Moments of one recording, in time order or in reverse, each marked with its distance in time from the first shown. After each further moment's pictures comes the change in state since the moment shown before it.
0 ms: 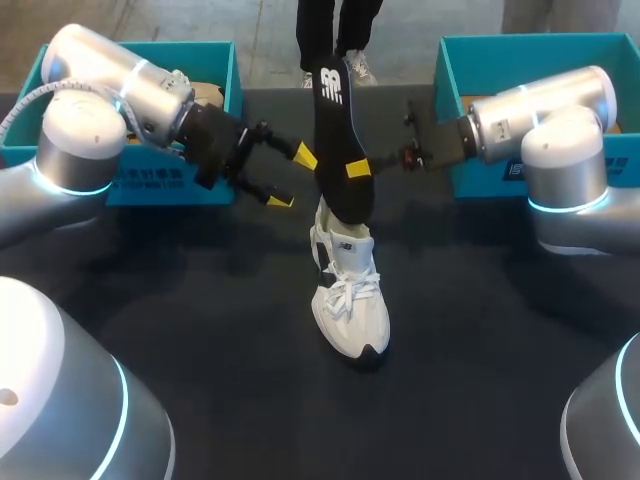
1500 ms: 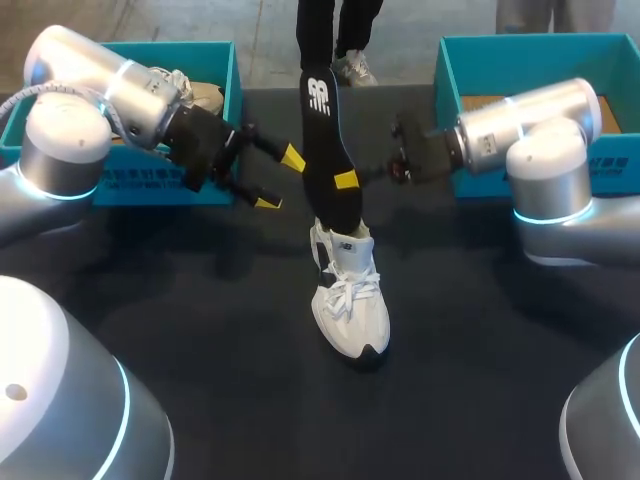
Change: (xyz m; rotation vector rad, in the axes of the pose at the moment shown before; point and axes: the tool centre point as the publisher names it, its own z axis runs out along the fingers) left arm 0.005 -0.010 -0.015 -0.024 0.011 -0.002; right arm -0.001 -0.013 0.023 -0.001 0.005 -0.068
